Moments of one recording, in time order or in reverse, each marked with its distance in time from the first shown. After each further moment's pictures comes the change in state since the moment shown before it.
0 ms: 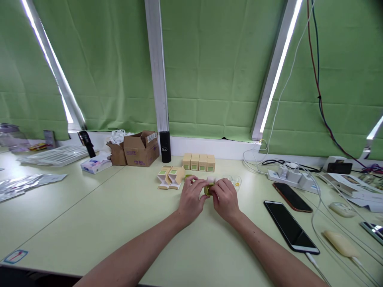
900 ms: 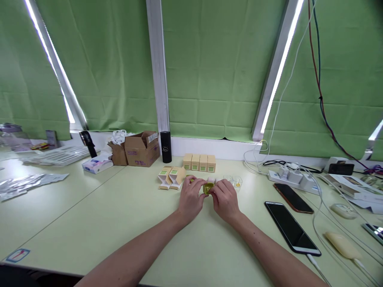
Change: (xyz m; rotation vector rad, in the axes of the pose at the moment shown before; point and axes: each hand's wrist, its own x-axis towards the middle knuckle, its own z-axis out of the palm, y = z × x) left_hand 0.003 -0.002 0.000 0.049 0.027 -0.021; right_hand -0.001 0.000 0.003 -0.002 0.018 -0.039
